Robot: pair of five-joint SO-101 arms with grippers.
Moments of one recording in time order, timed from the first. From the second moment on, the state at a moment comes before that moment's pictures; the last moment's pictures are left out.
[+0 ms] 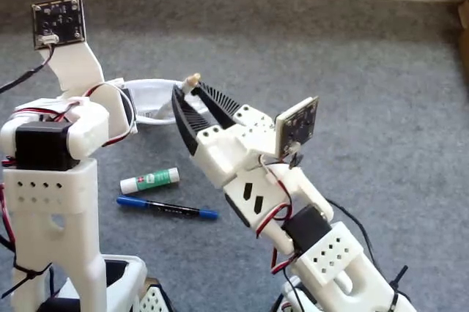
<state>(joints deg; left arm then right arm) -4.2 -34.1 3.7 87.6 18.9 -43.7 -59.3 57.2 3.6 -12.9</state>
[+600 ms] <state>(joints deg) -5.8 -34.1 3.8 87.6 18.9 -50.2 -53.7 57.3 4.5 -13.0</state>
